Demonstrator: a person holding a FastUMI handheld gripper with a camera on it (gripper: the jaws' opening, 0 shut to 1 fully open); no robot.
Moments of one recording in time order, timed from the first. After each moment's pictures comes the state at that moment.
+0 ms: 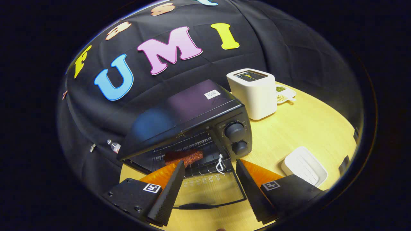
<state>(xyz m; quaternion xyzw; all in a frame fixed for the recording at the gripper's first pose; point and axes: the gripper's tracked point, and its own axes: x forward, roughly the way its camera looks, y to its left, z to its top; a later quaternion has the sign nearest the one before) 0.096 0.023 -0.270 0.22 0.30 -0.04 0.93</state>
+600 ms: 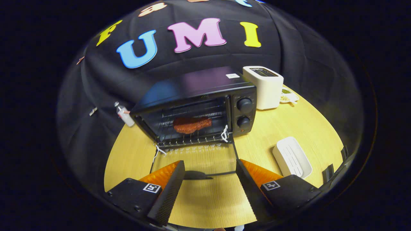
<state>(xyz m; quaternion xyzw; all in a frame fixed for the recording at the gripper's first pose) 0.008 0.075 -0.281 0.11 0.37 0.02 0.92</state>
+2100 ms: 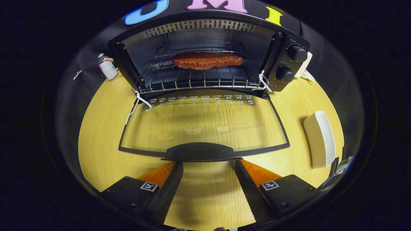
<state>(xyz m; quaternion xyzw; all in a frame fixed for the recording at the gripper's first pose) 0.006 0.129 -0.401 0.02 0.51 -0.01 0.86</state>
